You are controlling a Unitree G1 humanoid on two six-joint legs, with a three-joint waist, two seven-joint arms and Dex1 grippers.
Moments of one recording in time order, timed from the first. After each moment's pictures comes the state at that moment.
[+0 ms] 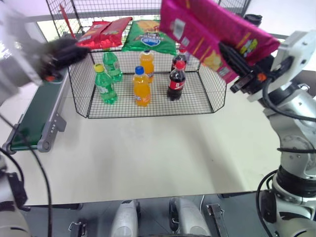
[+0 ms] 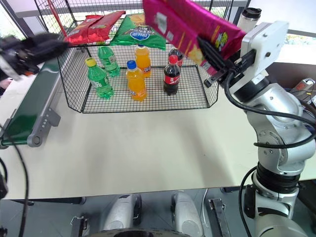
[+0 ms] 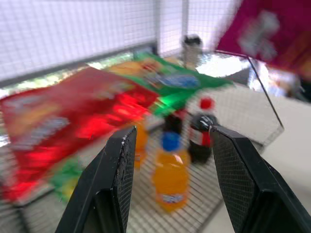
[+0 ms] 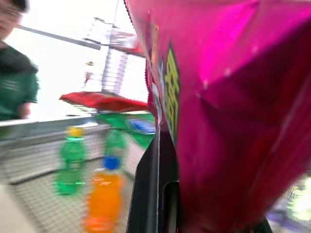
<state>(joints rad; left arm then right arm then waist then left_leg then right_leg) -0.72 0.83 0.30 -0.21 -0.82 0.88 -0.64 -0.60 -0.58 -0.27 -0.56 0.47 0.59 0.36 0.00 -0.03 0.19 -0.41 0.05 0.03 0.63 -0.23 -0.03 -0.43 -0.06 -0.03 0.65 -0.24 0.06</state>
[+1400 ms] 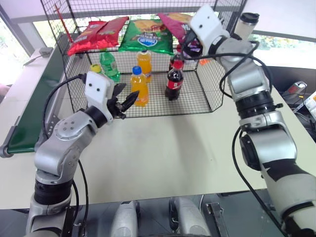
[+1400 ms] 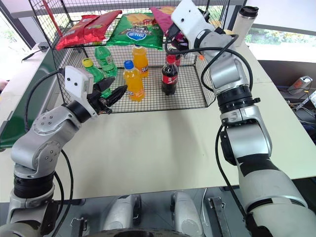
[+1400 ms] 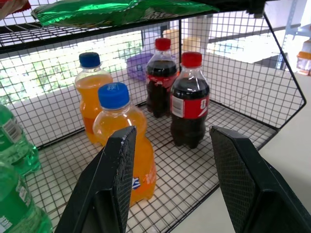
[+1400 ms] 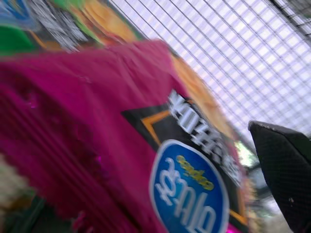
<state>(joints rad) -0.42 0.48 0.09 -0.51 -0.51 0.73 -0.32 -1.26 -0.42 0.11 0.53 -0.09 0.30 0.57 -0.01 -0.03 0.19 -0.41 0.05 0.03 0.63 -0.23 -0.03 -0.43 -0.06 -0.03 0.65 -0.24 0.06</state>
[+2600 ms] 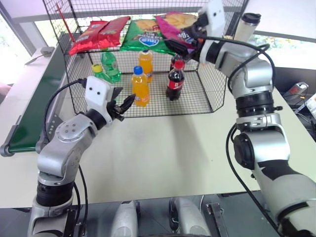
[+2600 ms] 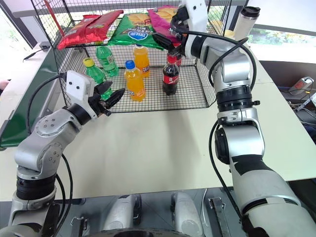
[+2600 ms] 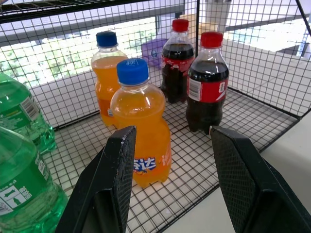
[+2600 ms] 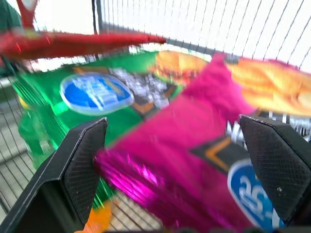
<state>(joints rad) -0.40 0.46 0.09 -0.49 -0.44 0.72 -0.32 -1.25 -0.35 -0.07 0.50 0.25 0.52 0.65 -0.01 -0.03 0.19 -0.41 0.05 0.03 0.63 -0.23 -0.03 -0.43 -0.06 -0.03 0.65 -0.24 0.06</state>
